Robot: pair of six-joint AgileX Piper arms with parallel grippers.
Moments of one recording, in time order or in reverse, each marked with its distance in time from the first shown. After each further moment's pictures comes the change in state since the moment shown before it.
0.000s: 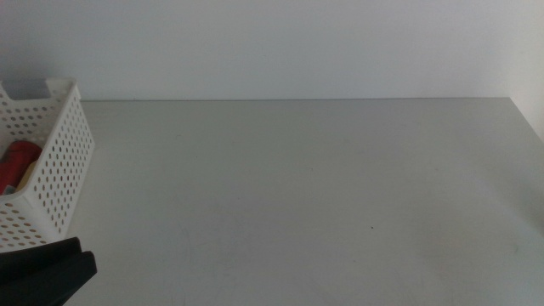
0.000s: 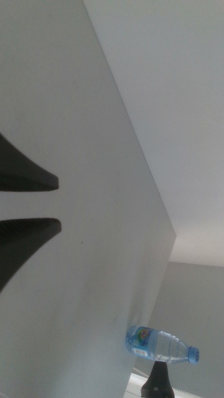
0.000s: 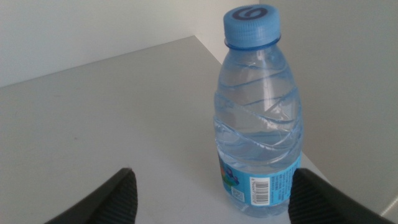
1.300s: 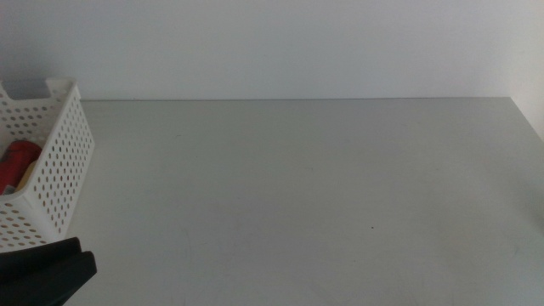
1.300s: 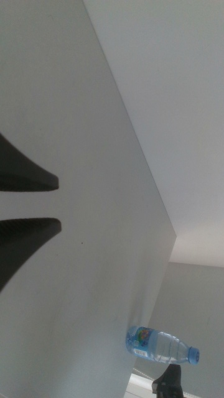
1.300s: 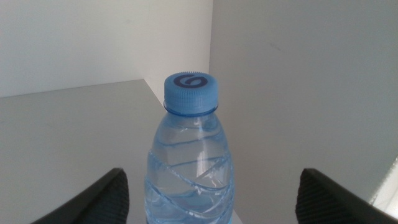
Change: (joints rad) left arm 0.000 0.000 0.000 0.000 0.000 0.000; right arm -0.001 0.231 -0.002 0.204 -0.362 -0.290
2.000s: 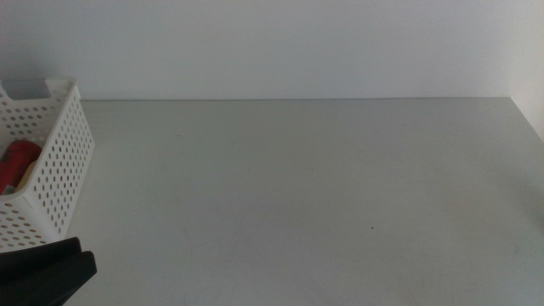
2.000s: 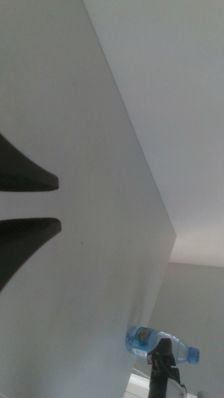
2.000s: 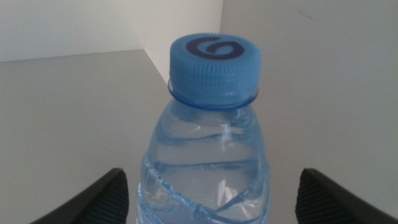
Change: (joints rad) left arm 0.000 0.000 0.000 0.000 0.000 0.000; right arm 0.000 0.376 -0.157 -0.023 -0.132 0.000
